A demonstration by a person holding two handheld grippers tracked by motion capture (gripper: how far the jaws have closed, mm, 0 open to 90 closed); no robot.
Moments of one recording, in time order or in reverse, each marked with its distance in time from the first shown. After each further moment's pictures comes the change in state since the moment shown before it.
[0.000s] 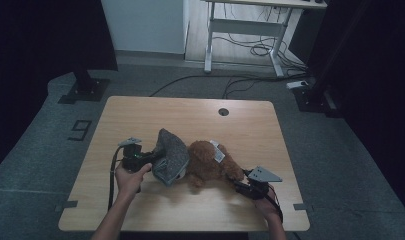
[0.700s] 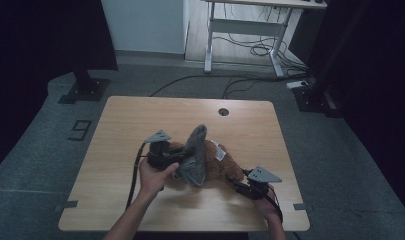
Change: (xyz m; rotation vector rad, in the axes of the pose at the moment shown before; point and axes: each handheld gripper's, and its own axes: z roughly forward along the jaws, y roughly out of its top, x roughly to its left) left arm -0.122 0.034 0.031 -0.003 -0.198 0.230; right arm 0.001 0.000 0.000 -0.003 -0.006 -0.010
